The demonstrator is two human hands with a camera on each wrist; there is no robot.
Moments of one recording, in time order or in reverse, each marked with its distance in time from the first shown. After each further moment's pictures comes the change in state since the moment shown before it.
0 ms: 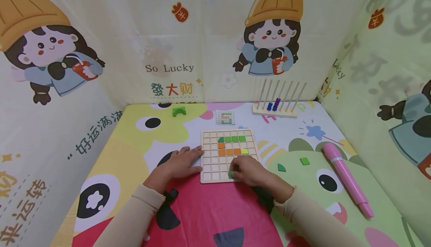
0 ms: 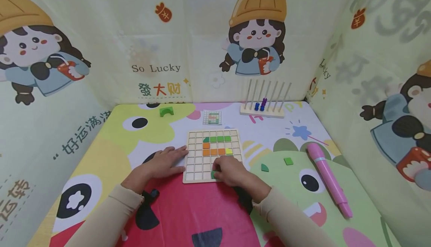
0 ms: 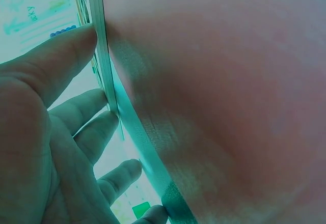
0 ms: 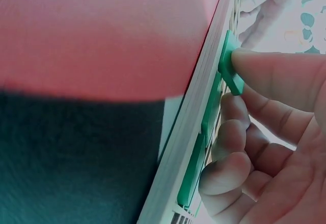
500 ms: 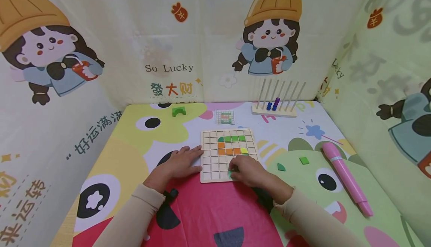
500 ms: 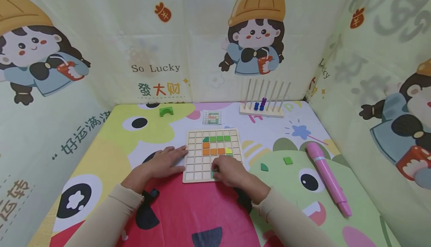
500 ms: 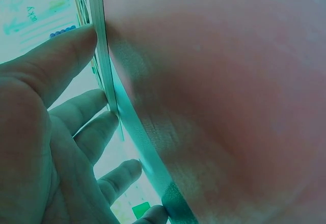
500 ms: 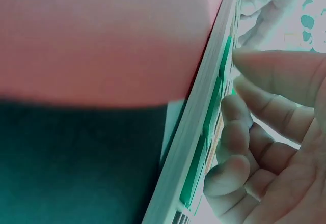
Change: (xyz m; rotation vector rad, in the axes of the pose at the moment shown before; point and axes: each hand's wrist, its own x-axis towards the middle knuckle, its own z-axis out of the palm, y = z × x) left_hand 0.001 0.000 0.001 0.005 0.012 0.013; right_hand -0.001 -0.005 0.003 -0.030 0.010 0.079
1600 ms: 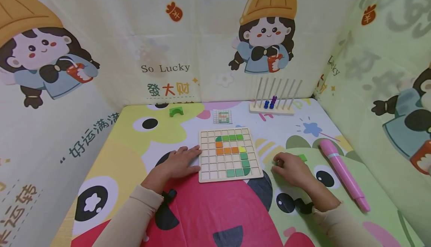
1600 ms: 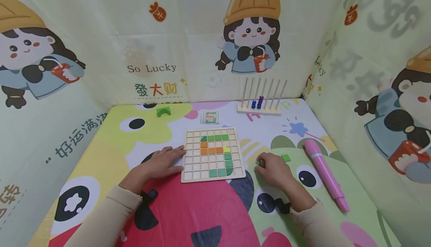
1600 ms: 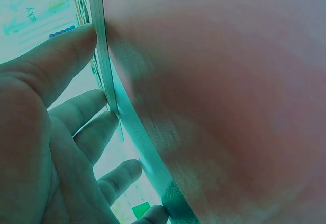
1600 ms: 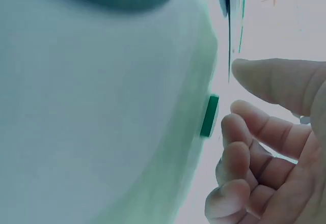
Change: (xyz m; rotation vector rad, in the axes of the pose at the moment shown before) left_hand 0.004 -0.002 0.001 -0.004 -0.017 -0.011; right_hand -0.074 0.096 -0.043 -0.012 0.147 0.353
